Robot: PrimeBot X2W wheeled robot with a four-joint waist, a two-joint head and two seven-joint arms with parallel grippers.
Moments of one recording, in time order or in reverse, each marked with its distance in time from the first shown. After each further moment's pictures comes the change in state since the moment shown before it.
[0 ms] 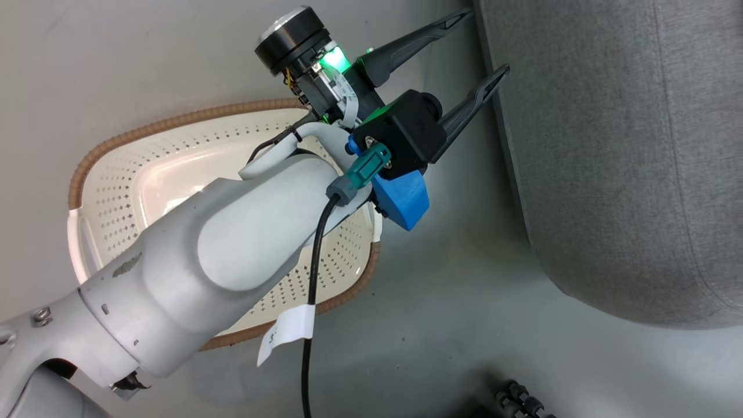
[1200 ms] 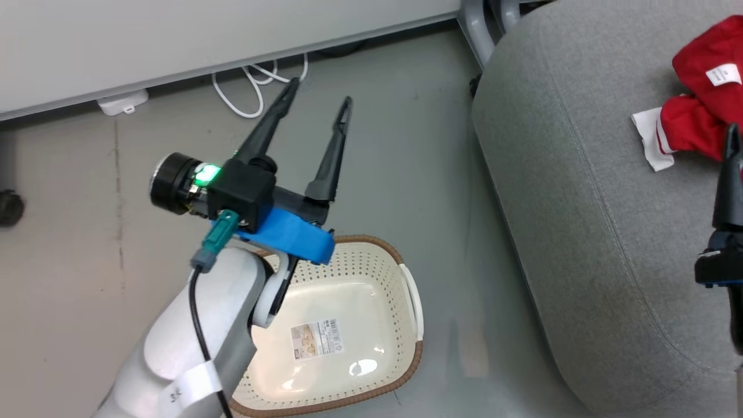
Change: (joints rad) left arm 0.490 -0.036 0.477 -0.077 0.022 0.109 -0.058; right arm 0.505 0.160 0.290 -0.376 -0.004 0.000 0.000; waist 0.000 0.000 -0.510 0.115
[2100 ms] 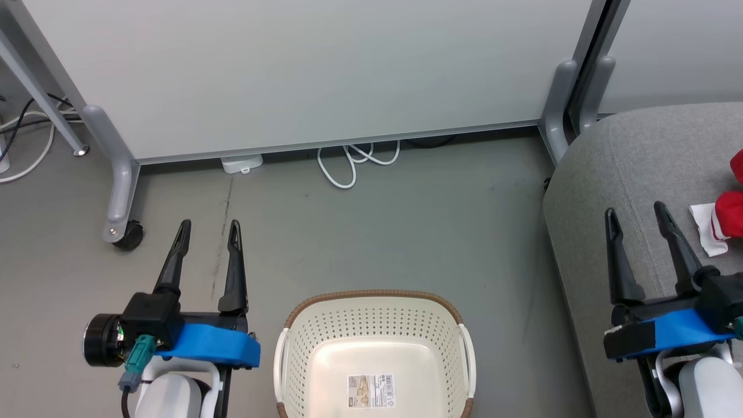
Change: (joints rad) left arm 0.469 -0.114 0.500 -0.069 0.206 -0.114 -0.001; right arm 0.151 0.107 0.180 -0.001 0.017 0.000 0.000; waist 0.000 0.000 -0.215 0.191
